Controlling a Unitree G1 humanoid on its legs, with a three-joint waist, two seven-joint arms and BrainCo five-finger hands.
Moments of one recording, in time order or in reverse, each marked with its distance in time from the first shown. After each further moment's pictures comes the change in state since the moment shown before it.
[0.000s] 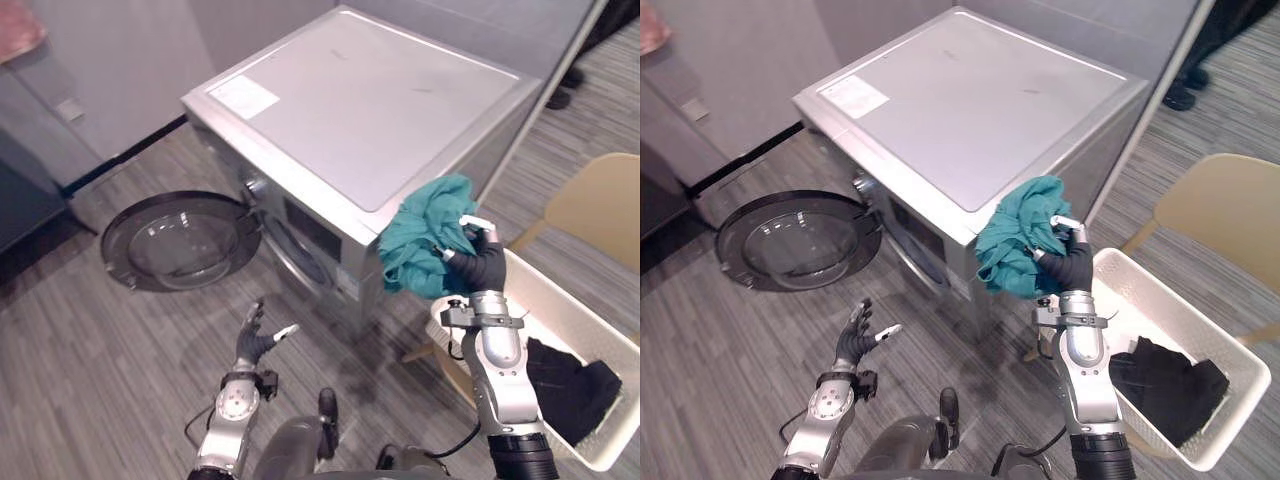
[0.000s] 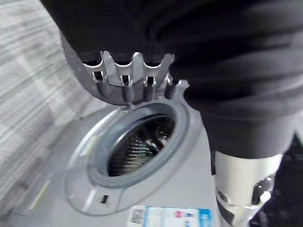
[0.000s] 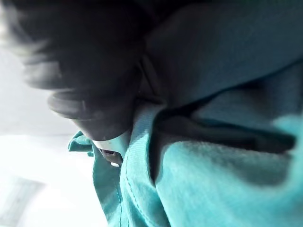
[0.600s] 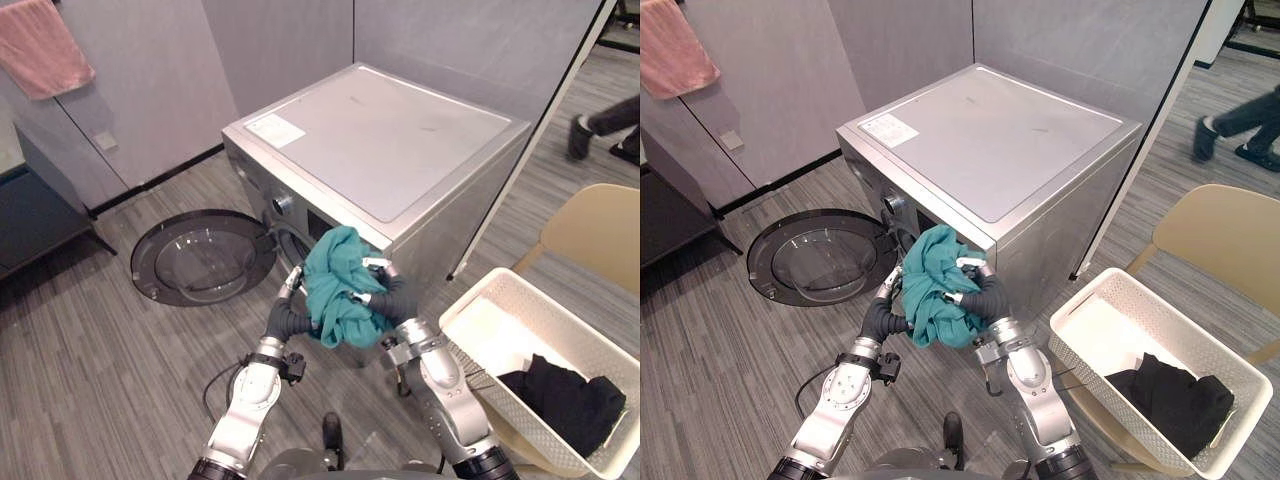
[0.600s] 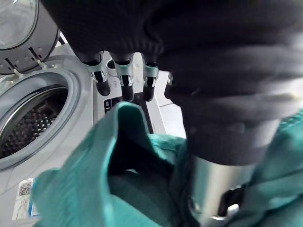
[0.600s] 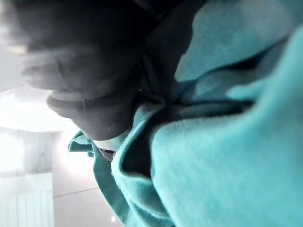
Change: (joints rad) left arm -0.011 0.056 -0.174 -0.195 0.078 -0.050 -0.037; right arm 0.029 0.037 0.364 0.151 0.277 0.039 0.177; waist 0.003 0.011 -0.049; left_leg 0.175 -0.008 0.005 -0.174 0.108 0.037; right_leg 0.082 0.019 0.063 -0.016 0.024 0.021
